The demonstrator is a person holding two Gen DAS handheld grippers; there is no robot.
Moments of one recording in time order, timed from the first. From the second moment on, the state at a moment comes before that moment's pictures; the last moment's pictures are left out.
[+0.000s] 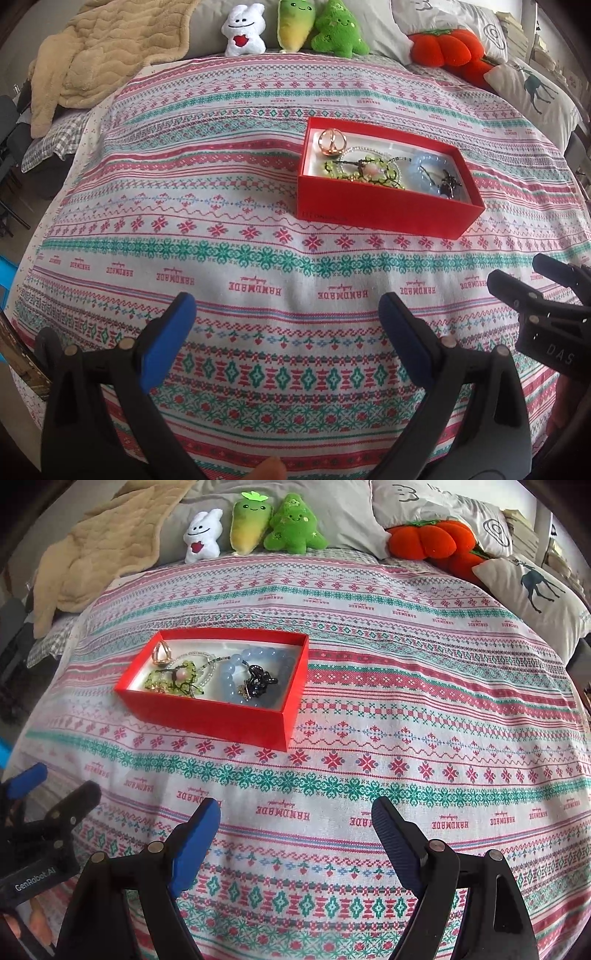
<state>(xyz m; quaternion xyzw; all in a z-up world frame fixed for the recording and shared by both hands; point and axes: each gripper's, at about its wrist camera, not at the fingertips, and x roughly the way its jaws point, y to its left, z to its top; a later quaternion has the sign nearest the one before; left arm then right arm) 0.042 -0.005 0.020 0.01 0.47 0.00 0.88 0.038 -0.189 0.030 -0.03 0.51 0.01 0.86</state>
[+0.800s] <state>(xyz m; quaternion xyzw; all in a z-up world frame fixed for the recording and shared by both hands) 0.045 -0.010 0.017 0.01 0.48 -0.01 0.88 0.036 -0.185 0.026 -0.03 0.51 0.01 0.86</state>
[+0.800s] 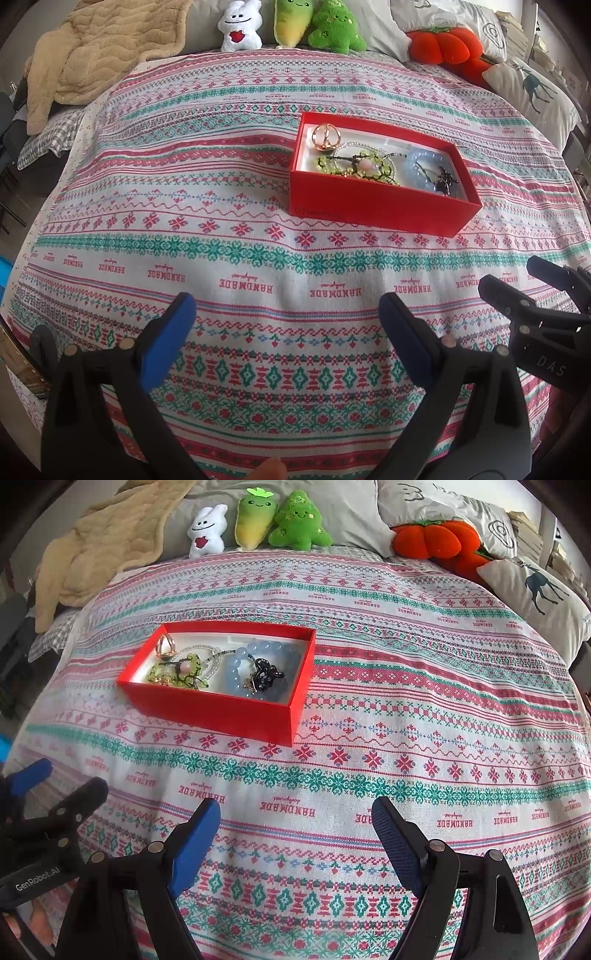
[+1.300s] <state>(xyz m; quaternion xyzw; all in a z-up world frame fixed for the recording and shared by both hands) 0.039 -0.013 0.022 0.01 0.47 -0.02 0.88 0.033 -0.186 0.034 -0.03 0.50 0.01 0.87</state>
